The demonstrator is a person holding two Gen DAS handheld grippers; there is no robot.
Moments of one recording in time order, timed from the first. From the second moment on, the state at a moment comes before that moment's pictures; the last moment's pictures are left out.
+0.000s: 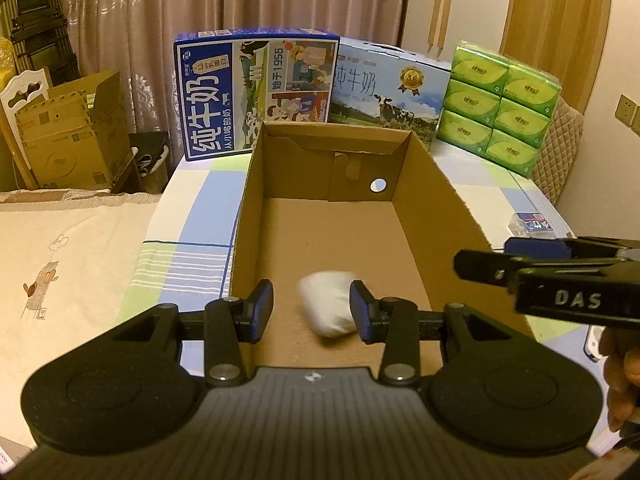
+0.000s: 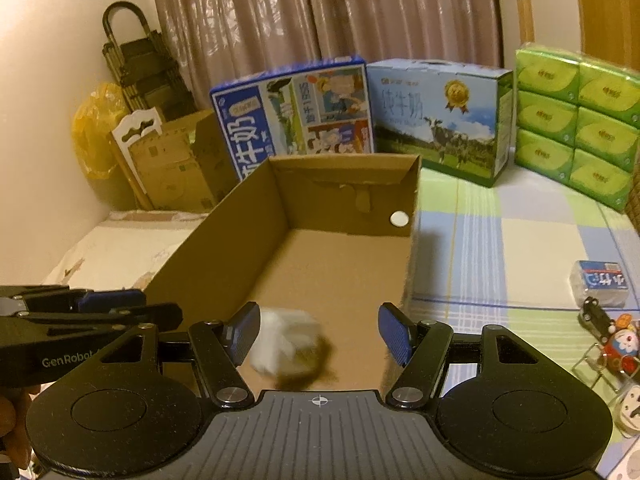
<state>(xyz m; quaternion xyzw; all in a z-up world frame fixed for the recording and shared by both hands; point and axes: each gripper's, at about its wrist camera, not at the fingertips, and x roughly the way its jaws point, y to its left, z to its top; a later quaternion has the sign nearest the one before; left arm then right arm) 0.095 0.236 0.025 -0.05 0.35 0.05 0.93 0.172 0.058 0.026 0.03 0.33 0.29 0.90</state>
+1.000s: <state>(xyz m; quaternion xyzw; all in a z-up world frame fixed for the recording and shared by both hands) 0.062 0.048 0.053 -0.03 0.34 -0.11 0.93 0.048 -0.189 0.025 0.08 0.32 0.06 0.94</state>
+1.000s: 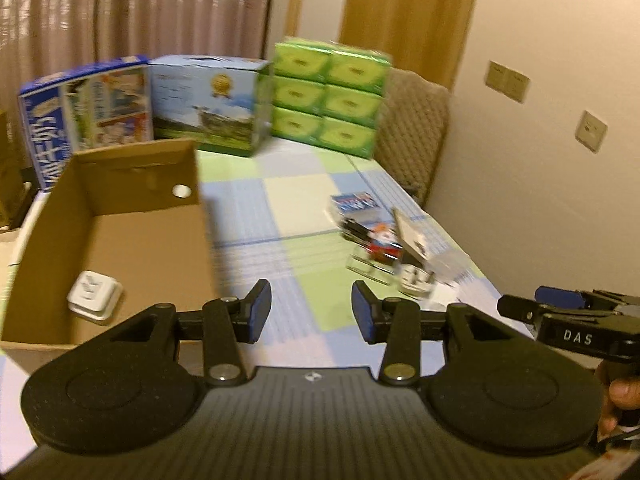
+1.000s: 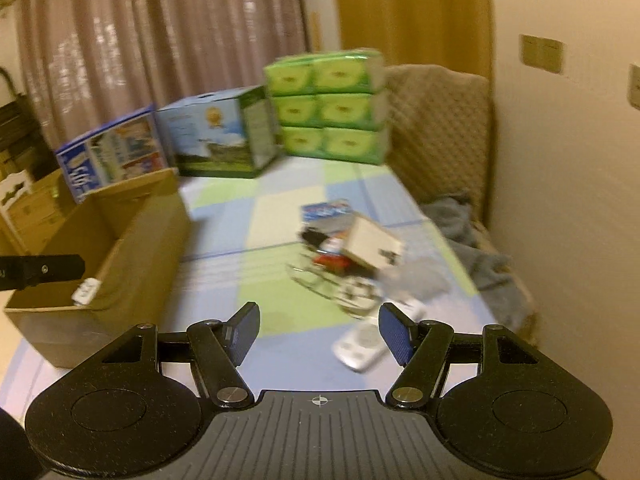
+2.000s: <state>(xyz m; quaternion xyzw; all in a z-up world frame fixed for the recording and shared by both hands) 0.126 -0.014 -0.038 -0.01 0.40 -0.13 0.91 0.133 -0.211 -0.078 0.14 0.40 0.03 0.91</state>
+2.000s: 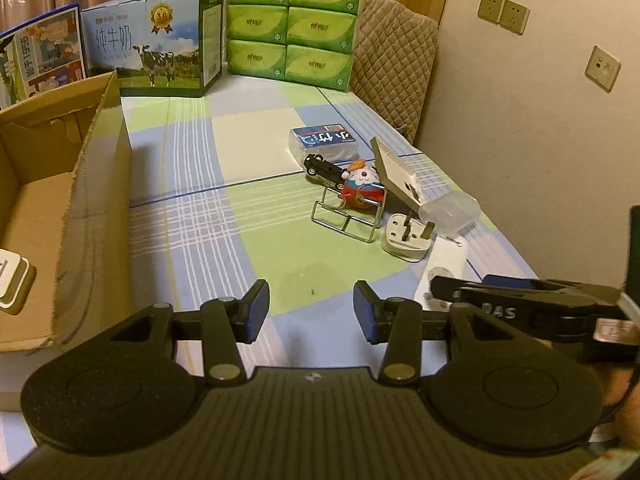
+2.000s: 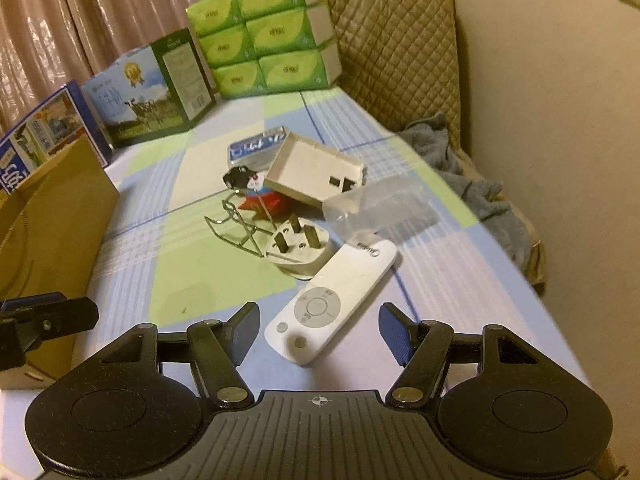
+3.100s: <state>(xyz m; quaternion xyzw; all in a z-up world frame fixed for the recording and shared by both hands) 0.144 -0.008 -0.062 -0.02 0.41 -0.15 0.90 0.153 -0.183 -0.100 0.04 0.42 0.13 0.90</state>
